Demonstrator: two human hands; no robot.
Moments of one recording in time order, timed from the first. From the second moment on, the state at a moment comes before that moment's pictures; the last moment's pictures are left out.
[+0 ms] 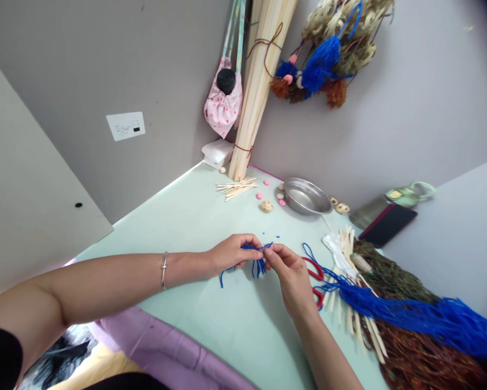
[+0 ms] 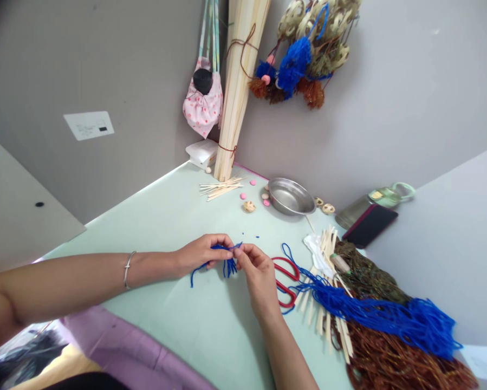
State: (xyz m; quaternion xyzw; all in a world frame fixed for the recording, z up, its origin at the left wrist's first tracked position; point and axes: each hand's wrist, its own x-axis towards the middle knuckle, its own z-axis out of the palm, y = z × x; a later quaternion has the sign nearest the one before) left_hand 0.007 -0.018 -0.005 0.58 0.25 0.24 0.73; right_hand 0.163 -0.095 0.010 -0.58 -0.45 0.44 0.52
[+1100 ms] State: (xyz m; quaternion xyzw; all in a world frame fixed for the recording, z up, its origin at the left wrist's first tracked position) left_hand 0.008 -0.018 -0.006 0.57 0.29 0.24 0.73; right_hand 0.159 -0.094 0.015 -0.59 -0.47 0.41 0.51
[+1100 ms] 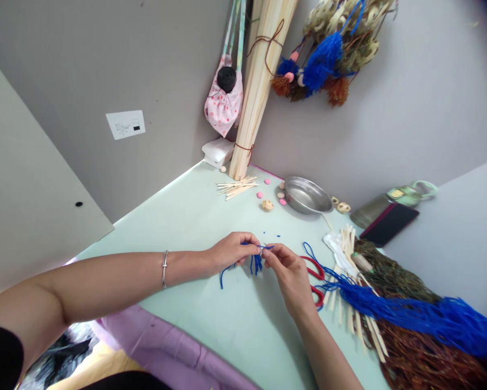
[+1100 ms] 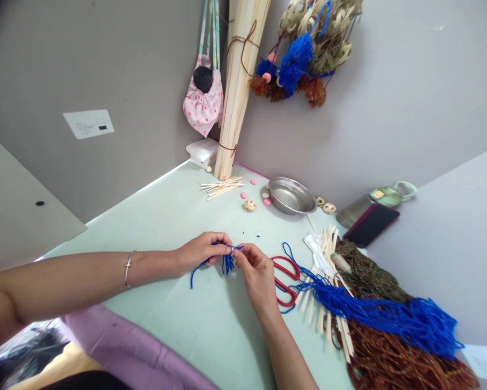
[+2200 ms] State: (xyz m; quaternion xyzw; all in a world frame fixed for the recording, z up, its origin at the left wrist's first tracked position) left_hand 0.008 -0.017 -0.008 0.58 0.26 0.24 0.74; right_hand 0.165 -0.094 0.009 -0.58 -0.45 0.43 0.53
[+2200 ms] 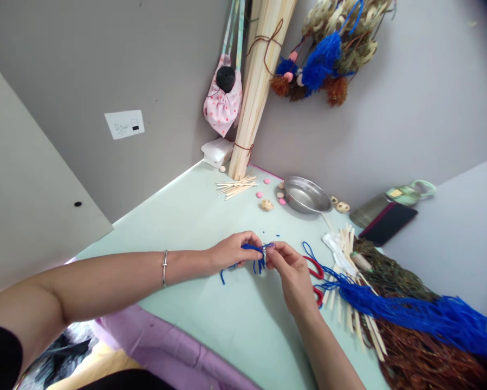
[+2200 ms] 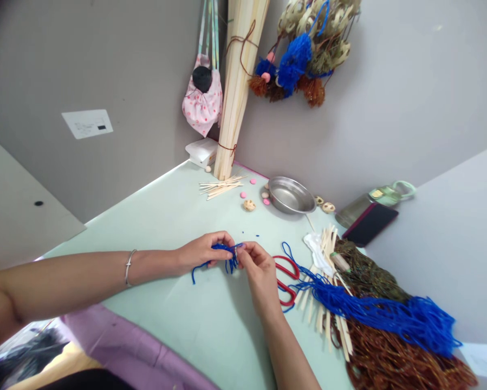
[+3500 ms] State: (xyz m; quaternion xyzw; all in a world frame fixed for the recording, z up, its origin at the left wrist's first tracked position) left_hand 0.008 -0.018 -0.006 0.56 0.24 0.27 0.75; right_hand 0.164 -0.097 0.014 -0.60 -0.54 0.37 0.46
